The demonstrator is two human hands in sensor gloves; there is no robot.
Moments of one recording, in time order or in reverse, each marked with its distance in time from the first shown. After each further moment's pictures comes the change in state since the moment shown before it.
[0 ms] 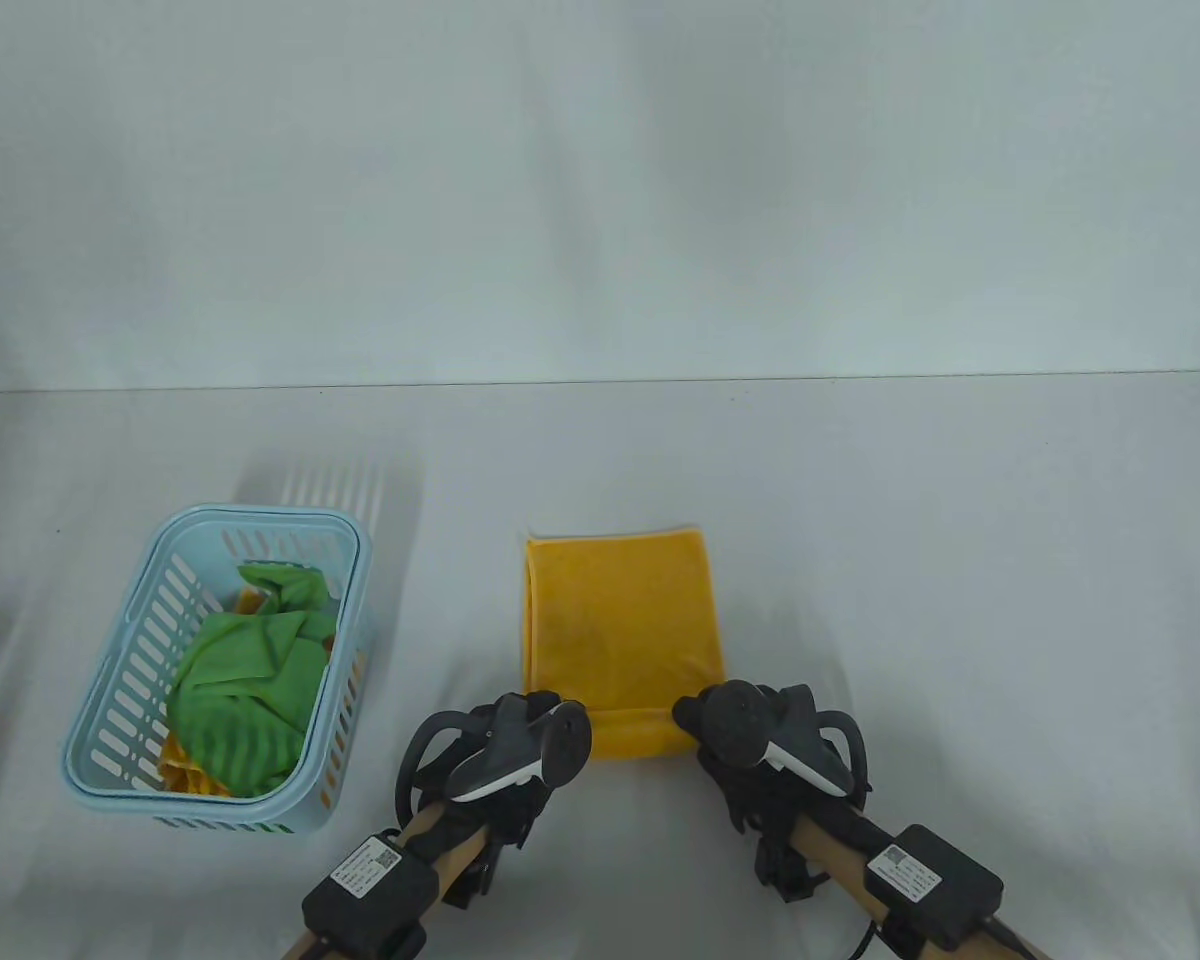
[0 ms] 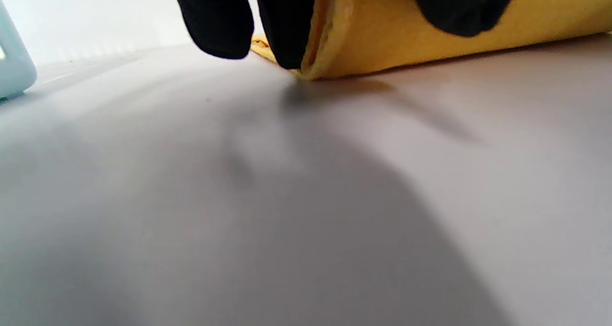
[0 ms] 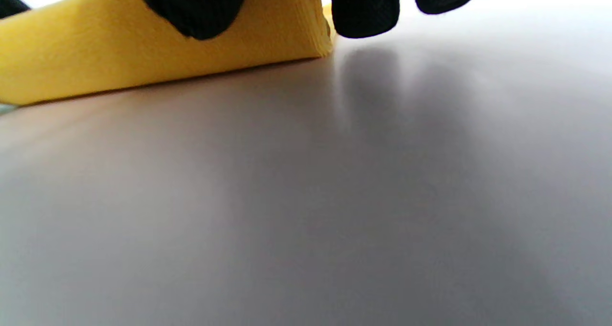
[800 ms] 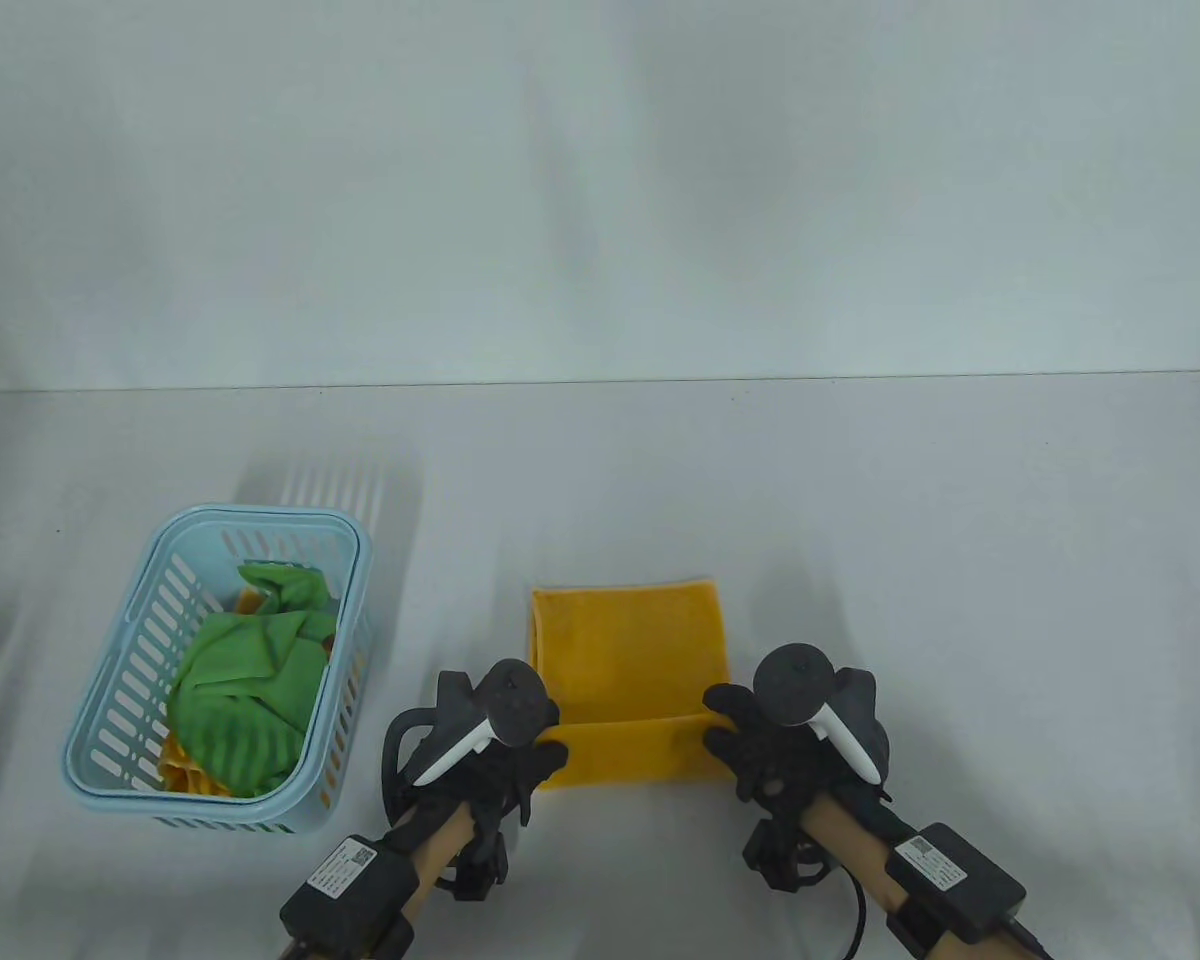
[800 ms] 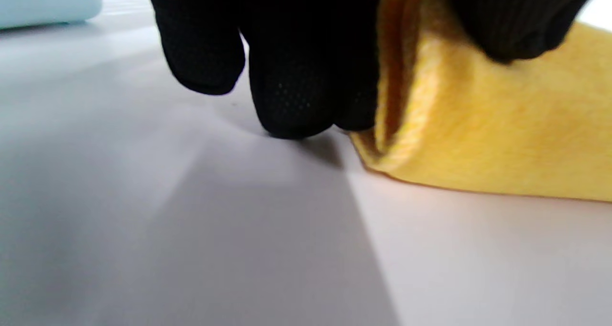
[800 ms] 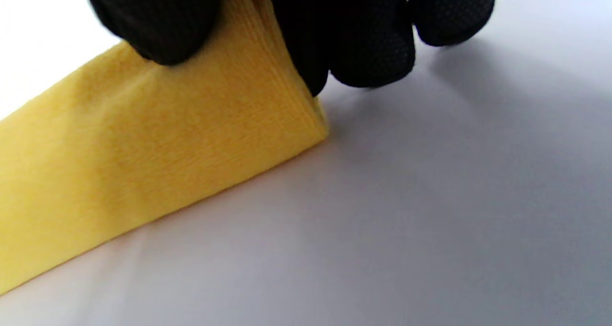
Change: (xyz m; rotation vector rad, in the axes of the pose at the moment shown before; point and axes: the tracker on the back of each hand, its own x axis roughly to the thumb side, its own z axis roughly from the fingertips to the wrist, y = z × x) left_hand -0.033 0.006 -0.001 -0.007 0.156 0.333; right_hand -0.029 -0.012 -0.002 0.034 0.224 -0.322
